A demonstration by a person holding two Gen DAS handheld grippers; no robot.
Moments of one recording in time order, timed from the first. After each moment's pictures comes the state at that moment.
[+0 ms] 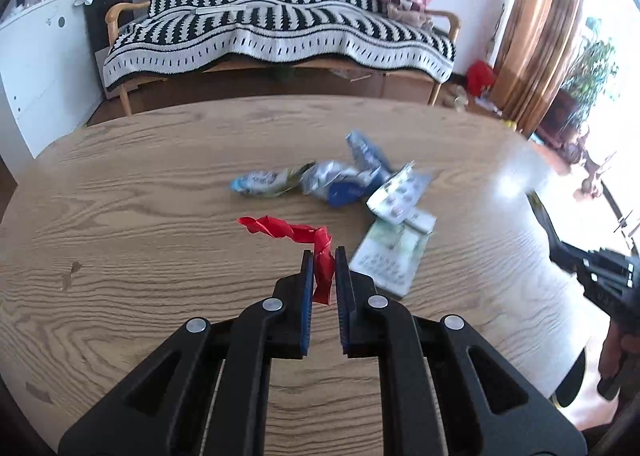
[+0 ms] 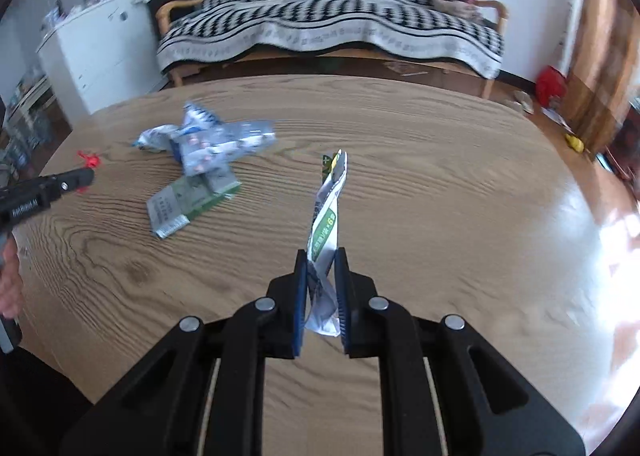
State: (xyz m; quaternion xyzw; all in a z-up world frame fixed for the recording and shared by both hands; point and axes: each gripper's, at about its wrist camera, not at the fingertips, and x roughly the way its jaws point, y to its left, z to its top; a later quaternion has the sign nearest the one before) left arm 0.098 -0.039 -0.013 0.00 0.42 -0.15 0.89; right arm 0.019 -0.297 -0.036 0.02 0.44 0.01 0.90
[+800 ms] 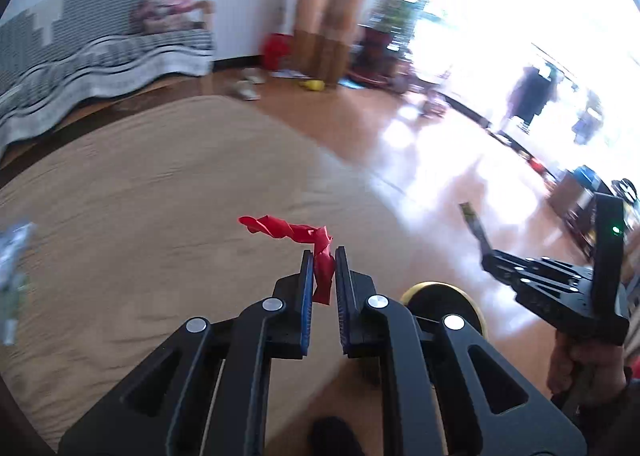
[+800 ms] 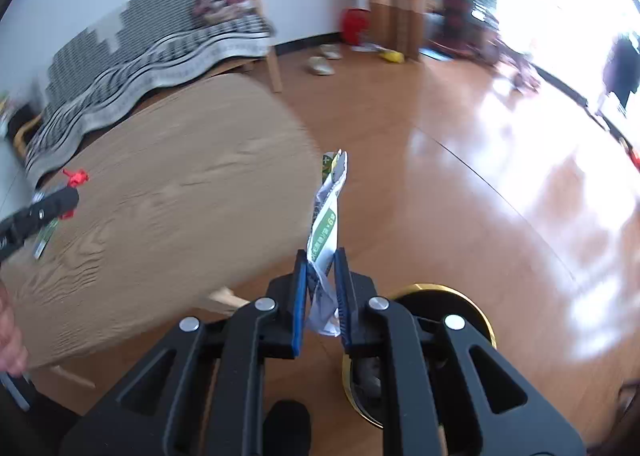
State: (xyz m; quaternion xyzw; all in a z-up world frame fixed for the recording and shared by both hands) left arm -0.074 -0.396 -0.006 0.08 0.37 -0.47 0.80; right arm -0.267 -0.563 -0.046 0.19 0.39 -0.28 0.86
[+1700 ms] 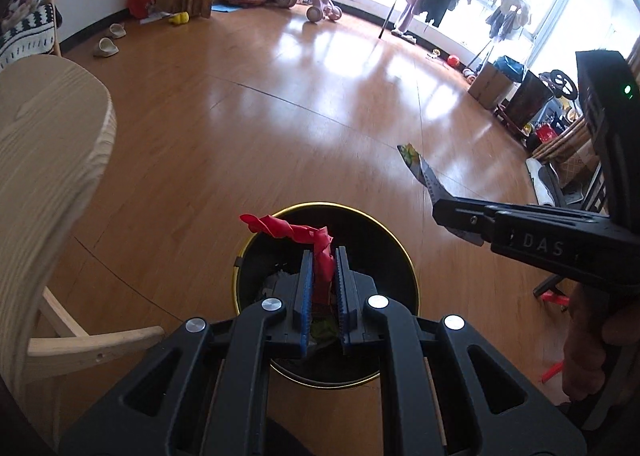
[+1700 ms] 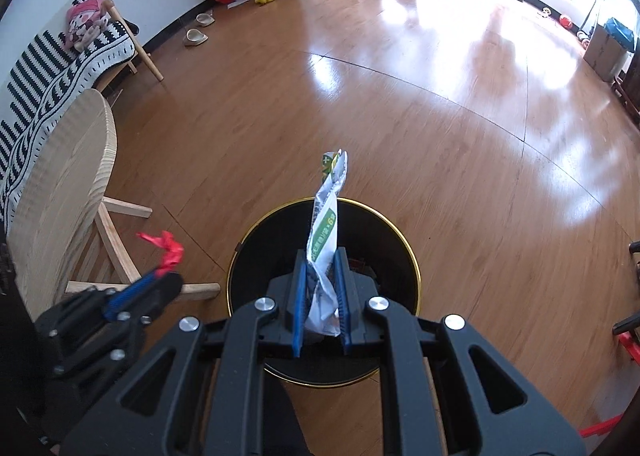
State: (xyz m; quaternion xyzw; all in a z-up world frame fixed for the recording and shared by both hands) left arm -0.201 -0.562 -0.139 0.19 0.43 -0.60 0.65; right arm -0.367 -0.655 -0.121 0.33 0.43 -0.38 0.75
